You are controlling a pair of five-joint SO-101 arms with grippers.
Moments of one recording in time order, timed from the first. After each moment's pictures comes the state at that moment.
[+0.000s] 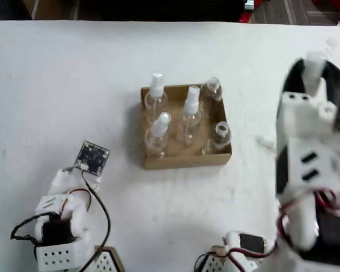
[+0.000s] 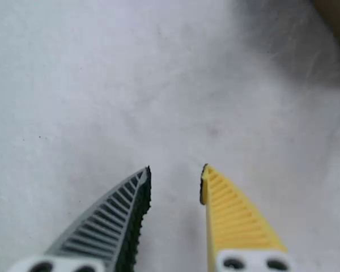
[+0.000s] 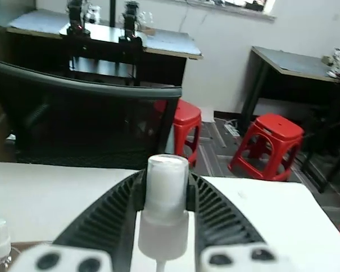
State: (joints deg) left arm -14.1 -104.4 96.9 64.7 -28.8; right arm 6.2 -44.8 -11.5 73.1 11.9
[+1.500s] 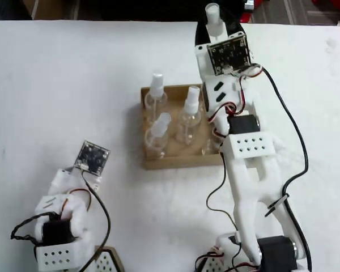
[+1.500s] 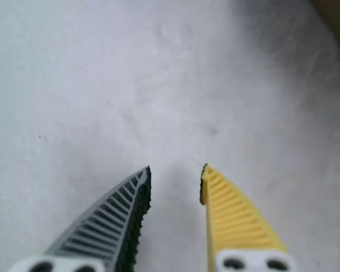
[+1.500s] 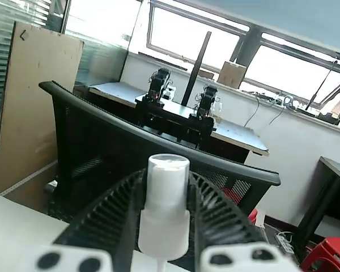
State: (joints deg) left arm -14.1 -104.4 96.9 64.7 -28.8; right arm -11.8 -20.7 29.3 -9.9 19.8
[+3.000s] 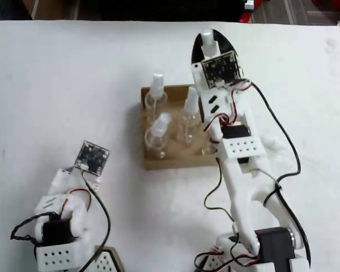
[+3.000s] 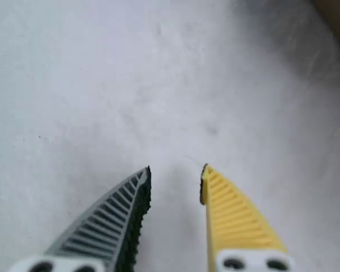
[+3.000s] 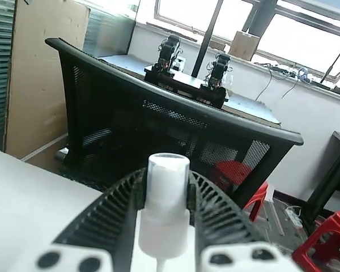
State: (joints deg) left arm -14.1 -104.4 96.9 64.7 -28.8; right arm -11.9 -15.8 40.2 -20.0 19.5
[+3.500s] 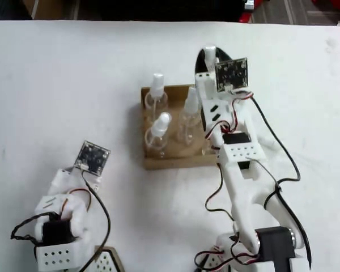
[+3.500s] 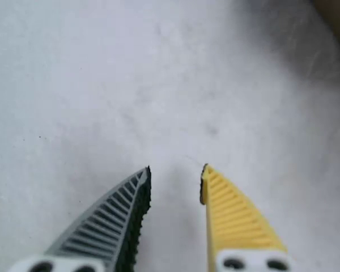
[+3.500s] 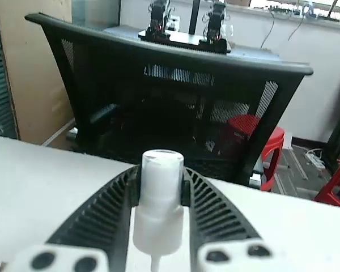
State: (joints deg) left arm -14.1 -104.4 96.9 64.7 -28.8; right arm -10.7 -15.8 46.3 -20.0 8.7
